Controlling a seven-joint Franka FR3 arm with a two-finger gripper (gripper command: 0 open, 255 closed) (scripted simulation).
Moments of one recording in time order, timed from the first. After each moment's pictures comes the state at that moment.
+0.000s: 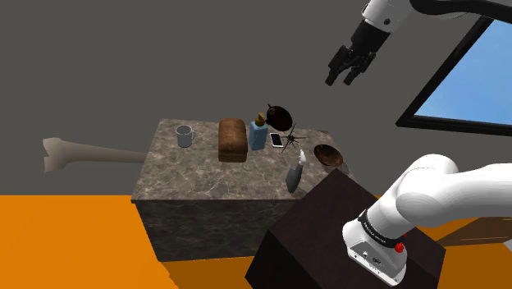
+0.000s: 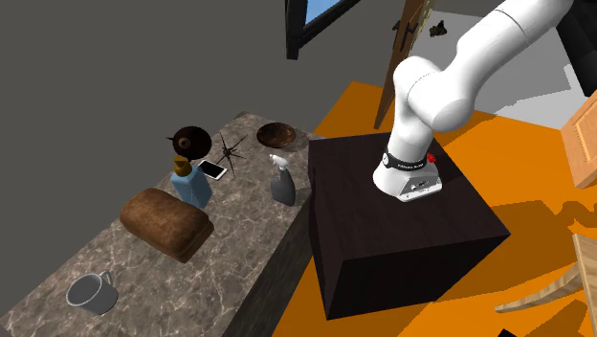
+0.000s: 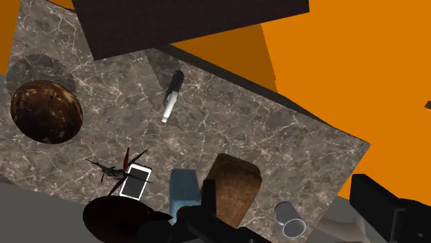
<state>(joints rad) 0.01 -0.77 -0.05 -2.32 0.04 1.68 0.16</state>
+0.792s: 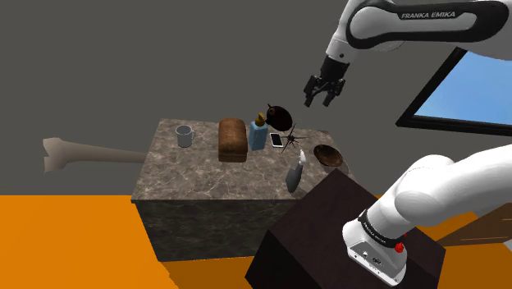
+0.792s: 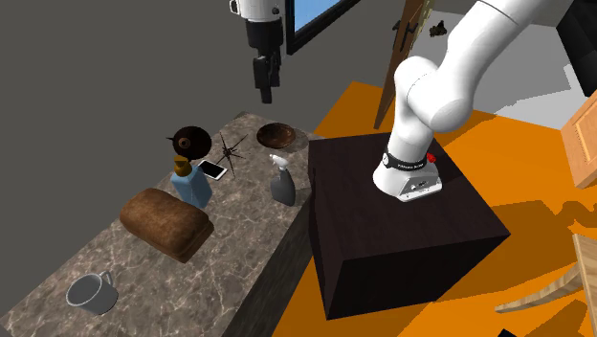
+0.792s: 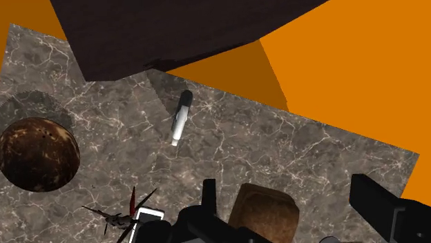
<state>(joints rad) -0.02 -0.50 -0.11 -2.38 0.06 1.85 0.15</state>
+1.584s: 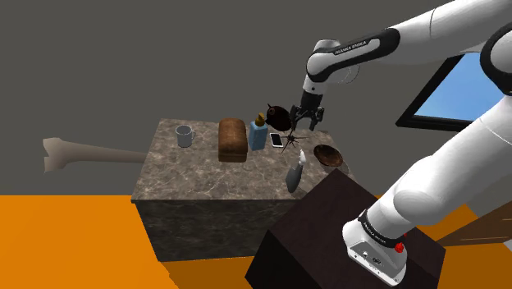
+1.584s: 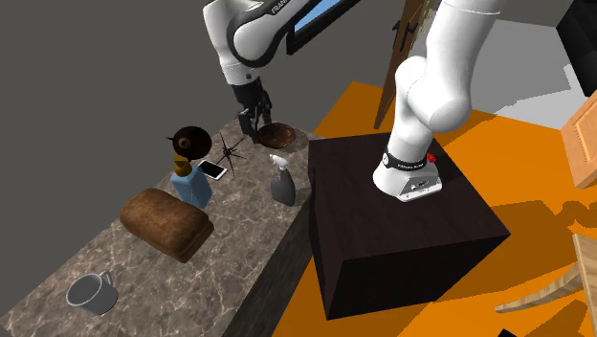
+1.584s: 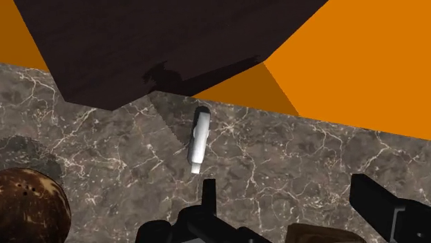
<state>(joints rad) -0.05 -0.08 -0.19 -2.35 0.12 2.04 0.12</state>
